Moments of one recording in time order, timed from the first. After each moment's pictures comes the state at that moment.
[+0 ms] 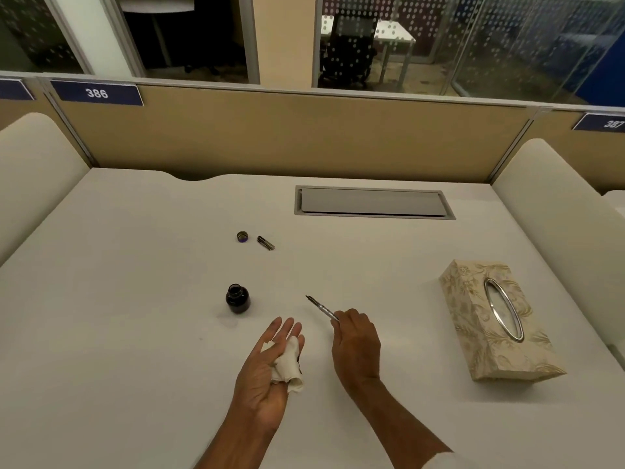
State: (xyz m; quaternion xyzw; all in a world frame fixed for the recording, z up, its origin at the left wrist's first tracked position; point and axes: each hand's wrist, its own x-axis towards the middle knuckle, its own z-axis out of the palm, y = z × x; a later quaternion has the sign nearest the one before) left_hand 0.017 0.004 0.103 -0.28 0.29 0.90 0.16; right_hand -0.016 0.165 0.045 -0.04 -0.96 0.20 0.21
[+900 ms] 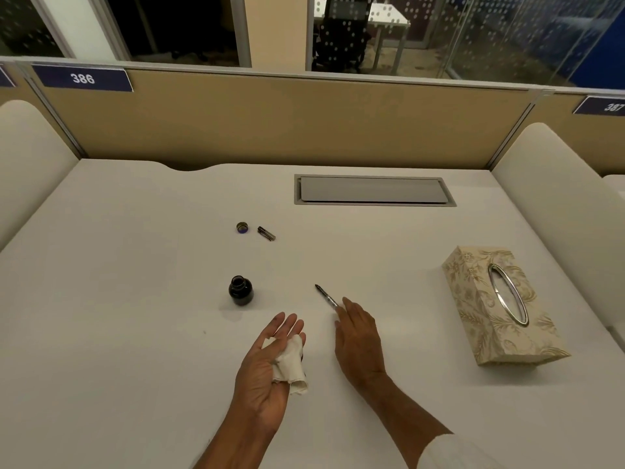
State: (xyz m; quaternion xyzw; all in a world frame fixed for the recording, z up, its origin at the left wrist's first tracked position) left_hand 0.023 -0.011 0.094 -0.26 0.35 0.89 0.16; right_hand -0.011 0.171 0.003 0.03 -0.97 0.17 0.18
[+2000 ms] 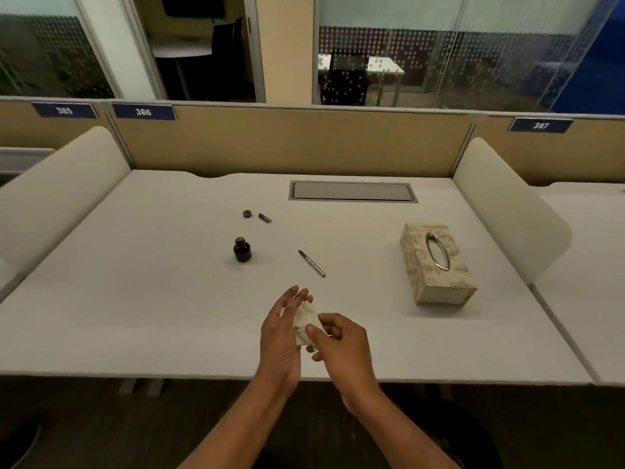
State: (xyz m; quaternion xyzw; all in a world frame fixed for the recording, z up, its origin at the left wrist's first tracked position) left_hand 0.187 0.069 0.149 -0.18 0.47 0.86 0.03; right_hand 0.227 0.169 0.174 -0.14 -0.73 0.67 -0.01
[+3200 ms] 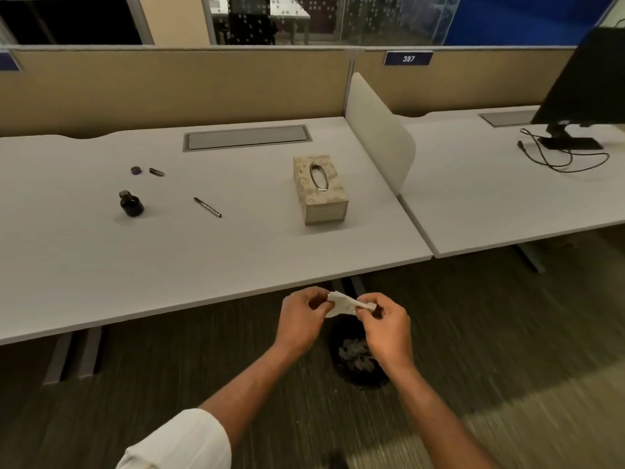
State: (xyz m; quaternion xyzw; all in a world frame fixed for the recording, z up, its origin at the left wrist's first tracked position) left_hand 0.342 0.257 0.102 0.12 0.84 0.52 0.11; right_hand 0.420 0.403 0.119 -0.29 -0.80 0.52 0.12
